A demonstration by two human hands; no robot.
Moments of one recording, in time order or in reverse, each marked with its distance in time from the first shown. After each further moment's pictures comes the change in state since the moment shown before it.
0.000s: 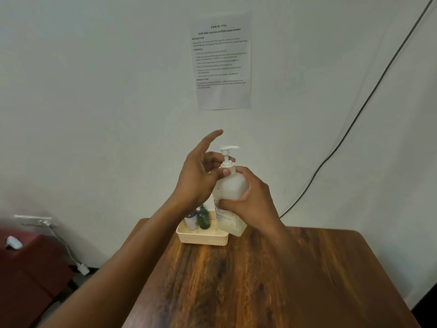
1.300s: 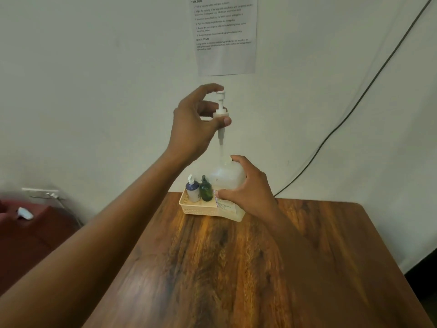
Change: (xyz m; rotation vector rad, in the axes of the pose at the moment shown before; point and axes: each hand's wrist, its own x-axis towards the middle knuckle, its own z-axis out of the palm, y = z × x) left_hand 0.015 0.023 -0.009 0.188 0.149 0.053; right_hand -0.018 0.042 0.031 -0.061 -0.104 0.023
